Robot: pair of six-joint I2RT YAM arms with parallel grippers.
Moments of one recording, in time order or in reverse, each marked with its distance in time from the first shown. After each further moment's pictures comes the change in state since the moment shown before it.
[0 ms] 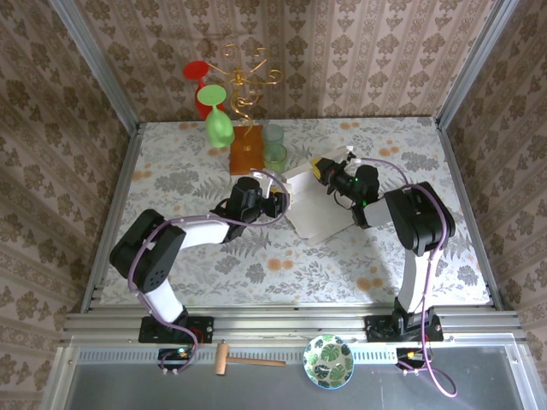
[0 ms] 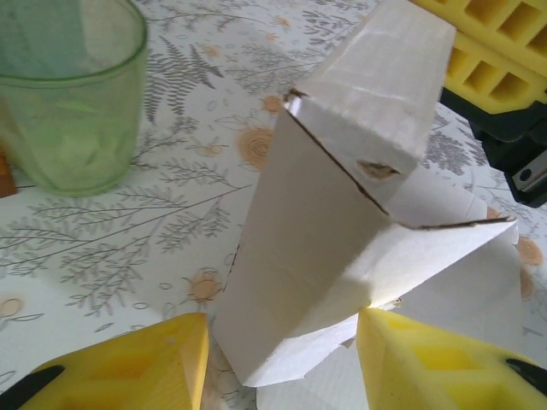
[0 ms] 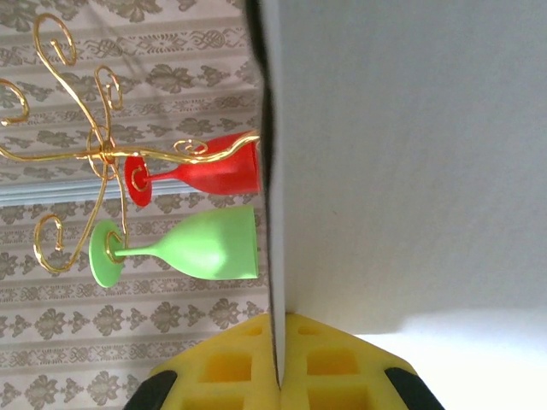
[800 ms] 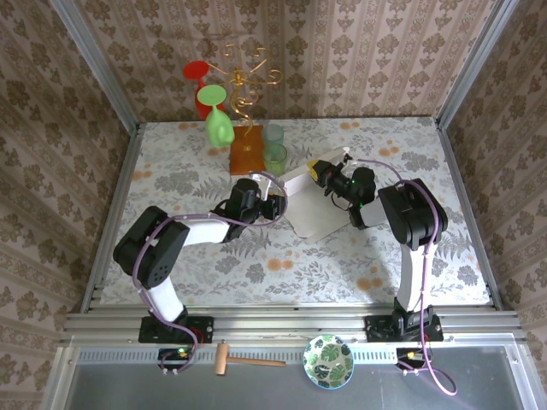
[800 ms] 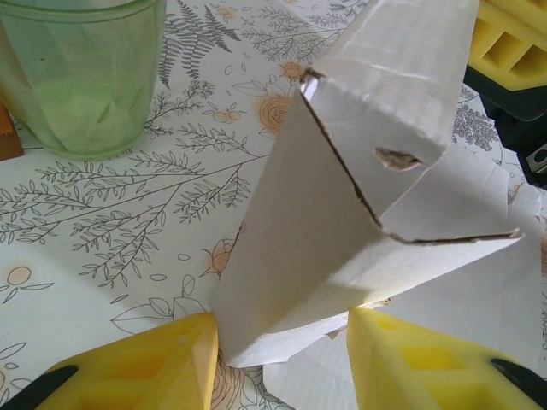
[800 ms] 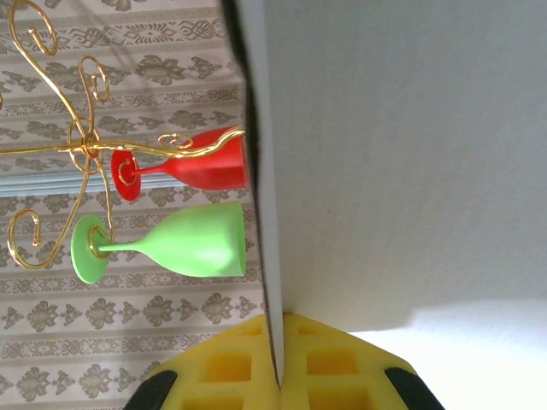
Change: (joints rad) left arm 0.006 0.041 -0.010 0.010 0.018 0.002; right arm 0.005 0.066 0.011 0.059 -0.009 -0.008
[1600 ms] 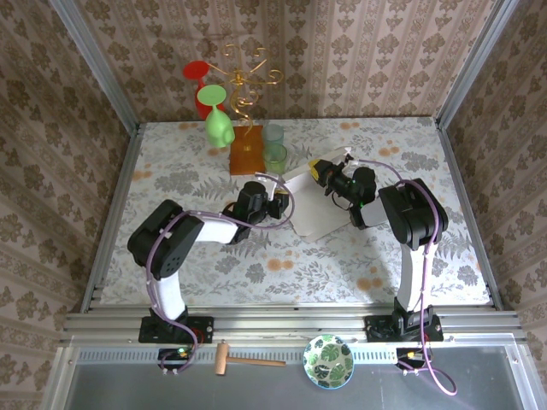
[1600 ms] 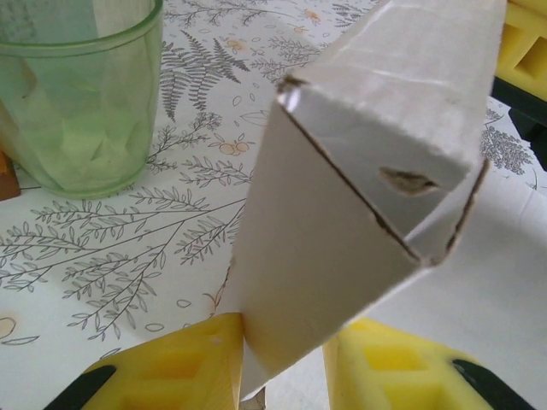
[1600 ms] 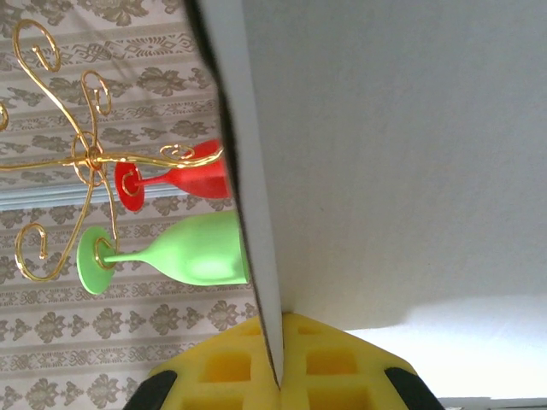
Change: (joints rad) left arm -0.041 0.106 0.024 0.148 -0.108 0.030; right arm -0.001 0.000 0.000 0.000 0.011 0.031
